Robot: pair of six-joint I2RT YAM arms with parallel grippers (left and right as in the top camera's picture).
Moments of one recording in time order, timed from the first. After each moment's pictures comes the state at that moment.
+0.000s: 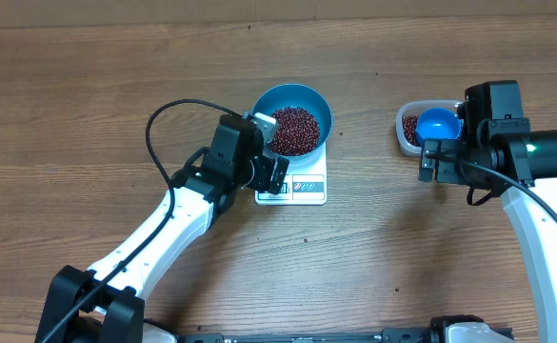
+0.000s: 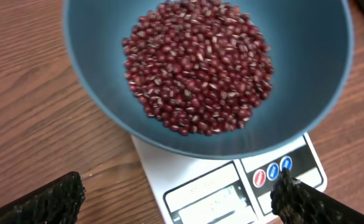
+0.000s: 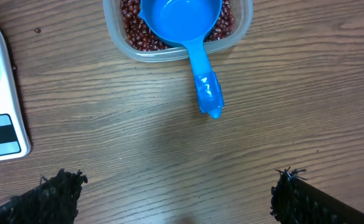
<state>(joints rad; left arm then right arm) -0.44 1.53 0.92 -0.26 0.06 -0.08 0.05 1.34 1.35 -1.24 0.15 0.18</state>
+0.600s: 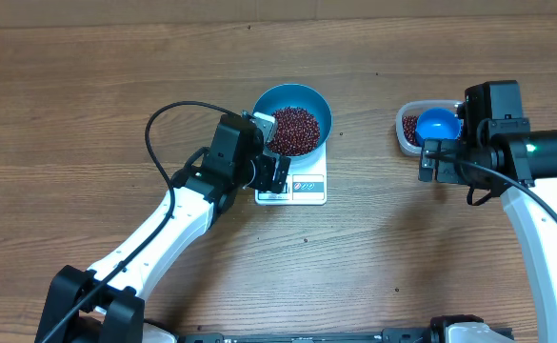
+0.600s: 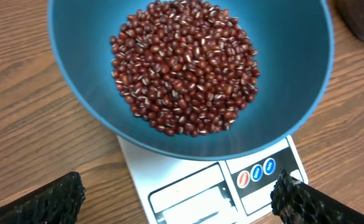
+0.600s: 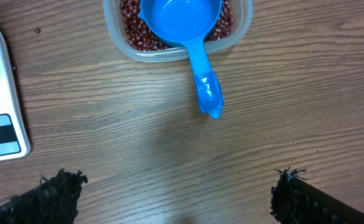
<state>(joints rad) -0.44 1.53 0.92 -0.25 0.11 -0.11 0.05 1.34 1.35 -1.24 0.15 0.18</state>
